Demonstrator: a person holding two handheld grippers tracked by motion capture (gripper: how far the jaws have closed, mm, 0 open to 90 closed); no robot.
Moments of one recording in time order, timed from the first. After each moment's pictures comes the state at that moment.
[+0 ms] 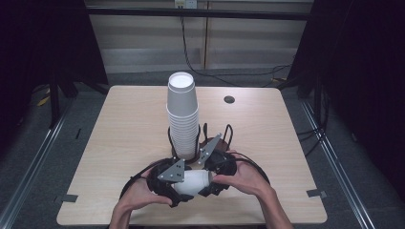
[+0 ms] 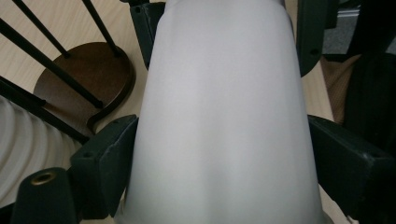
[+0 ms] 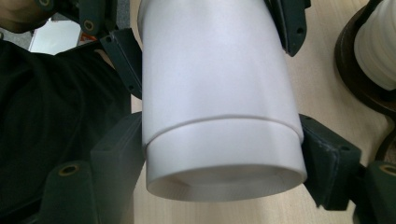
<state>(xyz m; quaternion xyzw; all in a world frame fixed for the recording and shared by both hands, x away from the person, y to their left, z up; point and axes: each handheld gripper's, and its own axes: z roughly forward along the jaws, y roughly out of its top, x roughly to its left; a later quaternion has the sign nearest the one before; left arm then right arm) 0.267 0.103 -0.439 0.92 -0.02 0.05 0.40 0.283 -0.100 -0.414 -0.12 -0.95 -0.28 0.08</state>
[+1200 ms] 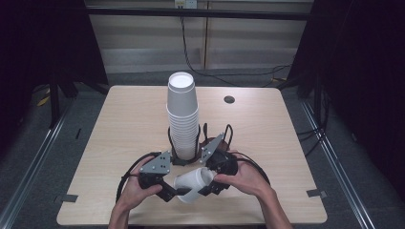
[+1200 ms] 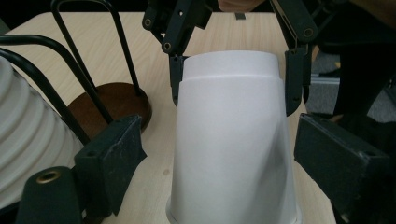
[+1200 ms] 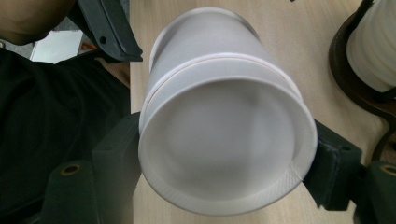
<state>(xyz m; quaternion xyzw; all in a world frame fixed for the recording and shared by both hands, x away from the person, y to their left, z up) 0.275 0.128 -0.433 0.86 0.02 0.03 0.51 0.283 -0.104 -0.414 -0.13 -0.94 -0.30 0.07</state>
